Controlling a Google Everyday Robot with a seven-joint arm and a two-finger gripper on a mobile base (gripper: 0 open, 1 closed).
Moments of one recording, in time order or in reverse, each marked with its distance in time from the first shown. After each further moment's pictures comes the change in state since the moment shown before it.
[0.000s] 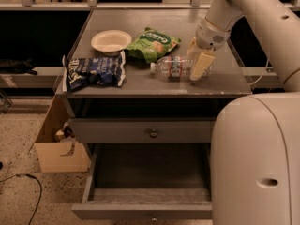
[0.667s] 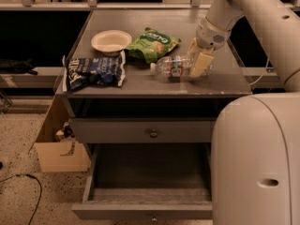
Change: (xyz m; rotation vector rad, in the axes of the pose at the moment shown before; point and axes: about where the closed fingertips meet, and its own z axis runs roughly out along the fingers) arm 0.000 0.000 0.000 0.000 0.000 0.000
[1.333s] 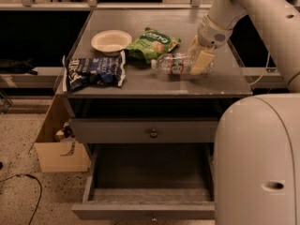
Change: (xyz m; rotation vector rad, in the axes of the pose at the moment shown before) arm 0.000 -0.007 -0.007 0.046 -0.008 -0.003
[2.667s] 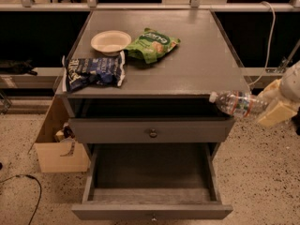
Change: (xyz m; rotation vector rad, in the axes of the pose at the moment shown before) arm 0.121 0.196 -0.052 0.113 -0.037 0.333
